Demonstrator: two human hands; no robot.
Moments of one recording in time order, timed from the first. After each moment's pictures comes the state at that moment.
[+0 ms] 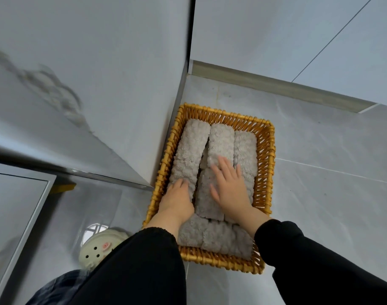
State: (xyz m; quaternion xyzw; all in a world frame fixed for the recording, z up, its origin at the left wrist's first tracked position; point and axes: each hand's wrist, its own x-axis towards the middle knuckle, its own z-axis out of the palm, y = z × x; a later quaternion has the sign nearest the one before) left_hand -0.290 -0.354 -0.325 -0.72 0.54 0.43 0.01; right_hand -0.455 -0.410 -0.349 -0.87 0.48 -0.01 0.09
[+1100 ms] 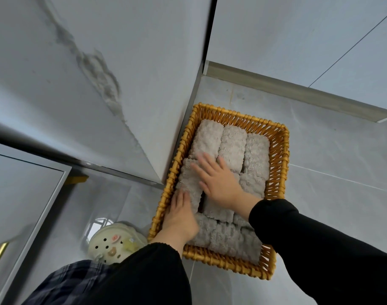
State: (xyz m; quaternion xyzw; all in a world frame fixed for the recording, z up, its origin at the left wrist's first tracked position) left_hand -0.293 -0.315 -0.331 -0.74 0.47 0.48 0.07; right_hand -0.413 -0.434 -0.364 -0.95 0.30 0.08 0.08
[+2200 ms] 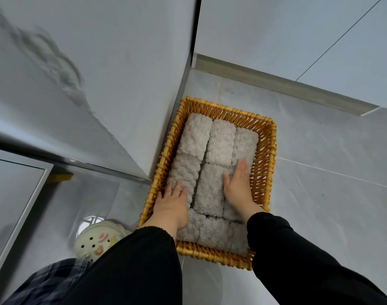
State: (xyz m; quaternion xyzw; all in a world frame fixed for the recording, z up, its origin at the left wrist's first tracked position) left_hand -0.294 -0.334 -0.330 -0.67 0.58 0.41 0.20; right_hand -0.476 -0.423 -0.378 -0.67 0.68 0.01 0.30
